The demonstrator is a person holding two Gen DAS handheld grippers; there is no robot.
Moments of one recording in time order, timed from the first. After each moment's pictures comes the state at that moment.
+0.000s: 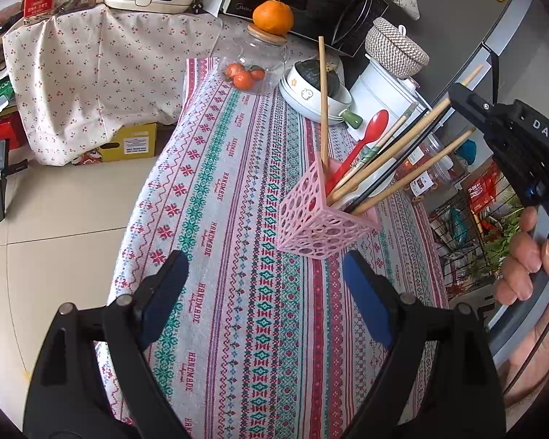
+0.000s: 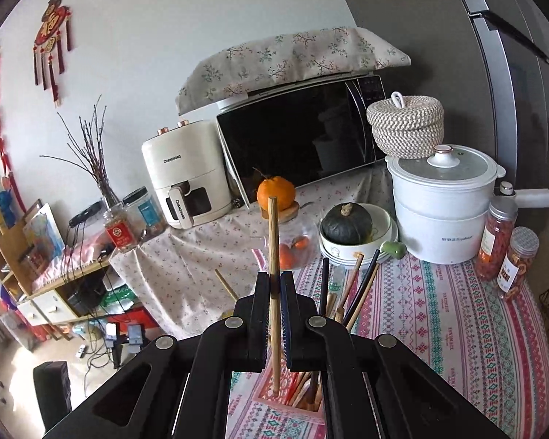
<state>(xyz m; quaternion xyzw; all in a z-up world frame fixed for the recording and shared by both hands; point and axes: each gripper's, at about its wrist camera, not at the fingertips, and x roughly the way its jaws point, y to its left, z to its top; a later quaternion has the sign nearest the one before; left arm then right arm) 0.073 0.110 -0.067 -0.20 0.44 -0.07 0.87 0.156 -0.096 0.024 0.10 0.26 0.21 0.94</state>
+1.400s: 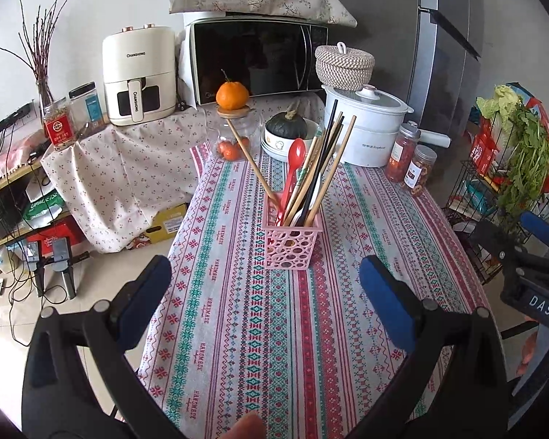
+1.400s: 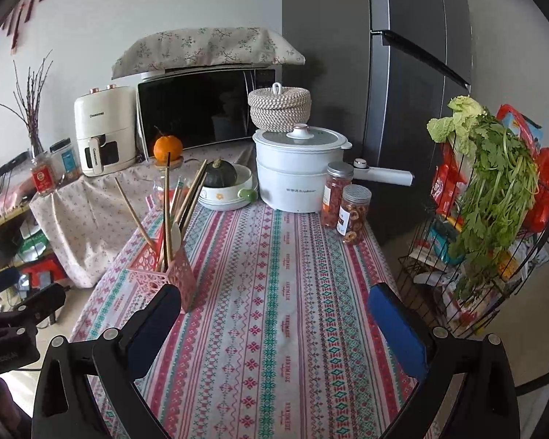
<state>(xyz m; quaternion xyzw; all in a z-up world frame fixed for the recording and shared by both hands) 0.000 0.012 0.007 -0.01 0.34 0.01 0.94 0.007 -0.208 0.010 -0.01 0.28 0.03 0.96</state>
